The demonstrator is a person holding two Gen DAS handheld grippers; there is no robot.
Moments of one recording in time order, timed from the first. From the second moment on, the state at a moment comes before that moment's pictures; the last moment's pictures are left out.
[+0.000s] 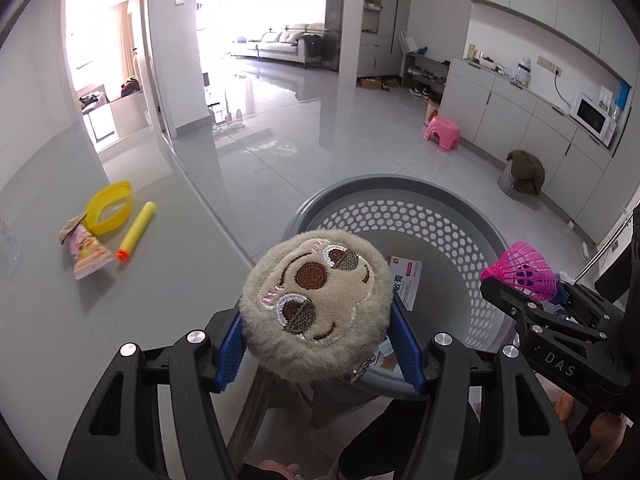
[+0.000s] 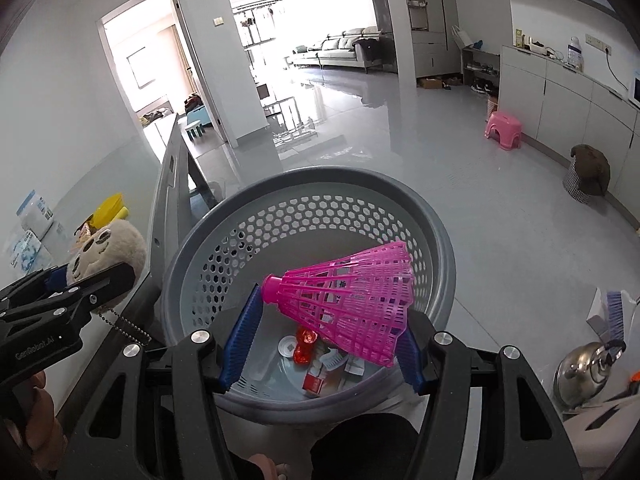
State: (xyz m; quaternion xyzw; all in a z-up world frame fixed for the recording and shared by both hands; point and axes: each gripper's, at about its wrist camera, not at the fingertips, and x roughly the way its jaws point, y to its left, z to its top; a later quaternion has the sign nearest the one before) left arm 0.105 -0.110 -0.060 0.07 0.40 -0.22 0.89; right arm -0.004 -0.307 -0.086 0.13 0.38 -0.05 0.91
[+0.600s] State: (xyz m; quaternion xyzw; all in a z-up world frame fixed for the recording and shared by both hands) left arm 0.139 -0.132 -0.088 0.09 0.43 -0.22 0.87; right arm 0.026 -0.314 -0.106 0.13 0.40 -0.05 0.91
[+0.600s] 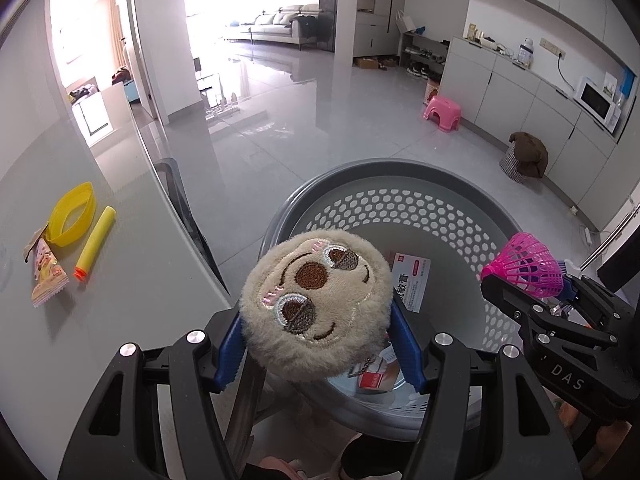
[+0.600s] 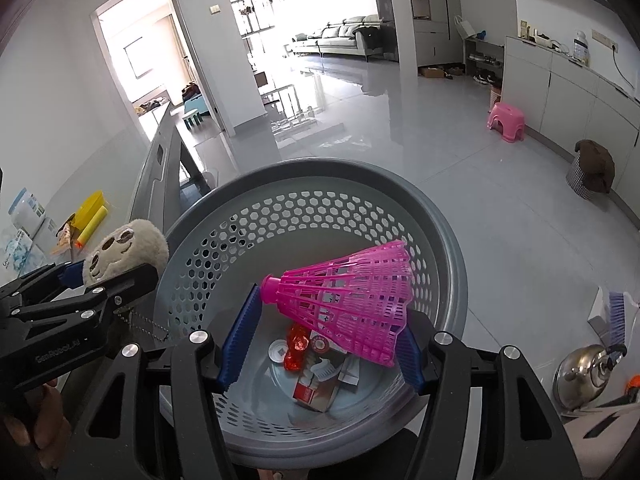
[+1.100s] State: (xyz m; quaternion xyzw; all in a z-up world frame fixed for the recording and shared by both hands) left arm 0.135 -0.137 -0.079 0.09 0.43 -0.22 0.87; right arm 0.031 -0.313 -0.111 0.14 0.41 -0.06 0.90
